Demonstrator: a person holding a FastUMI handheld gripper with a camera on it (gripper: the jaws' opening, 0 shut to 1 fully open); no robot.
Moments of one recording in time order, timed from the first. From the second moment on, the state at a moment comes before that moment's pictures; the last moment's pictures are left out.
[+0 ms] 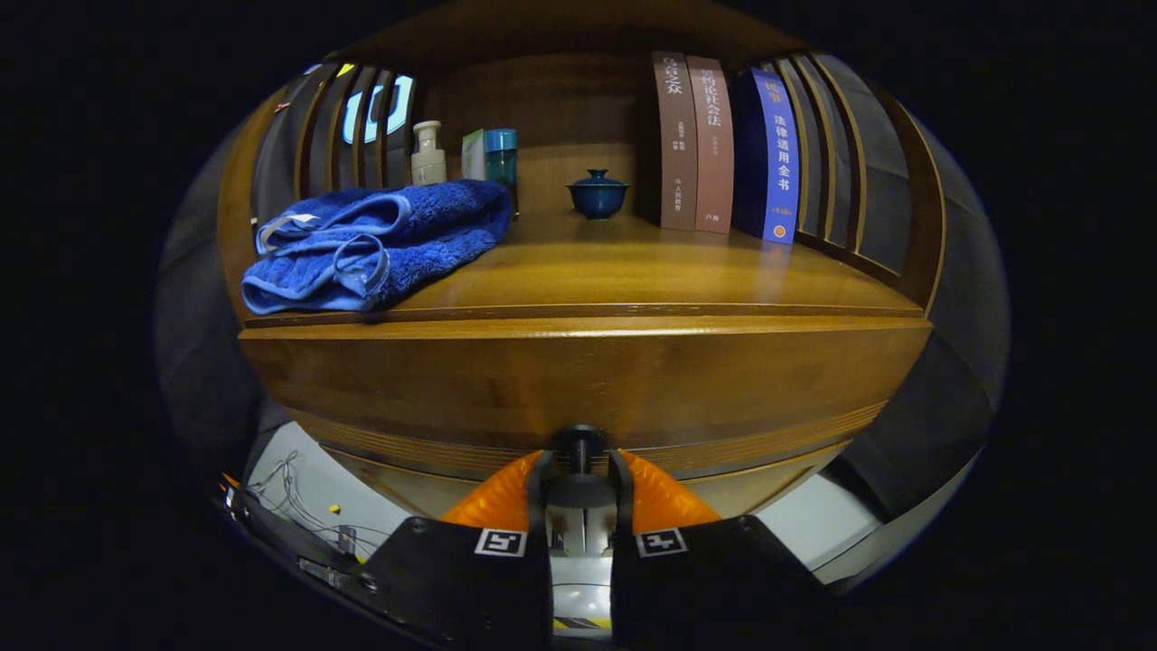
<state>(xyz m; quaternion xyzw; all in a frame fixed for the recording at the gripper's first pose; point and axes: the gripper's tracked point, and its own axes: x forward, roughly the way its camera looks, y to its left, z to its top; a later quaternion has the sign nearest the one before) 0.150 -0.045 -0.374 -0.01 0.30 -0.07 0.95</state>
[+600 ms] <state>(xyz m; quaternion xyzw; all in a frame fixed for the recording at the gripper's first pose) 0.101 -0.038 -0.371 0.00 0.33 -0.06 0.94</state>
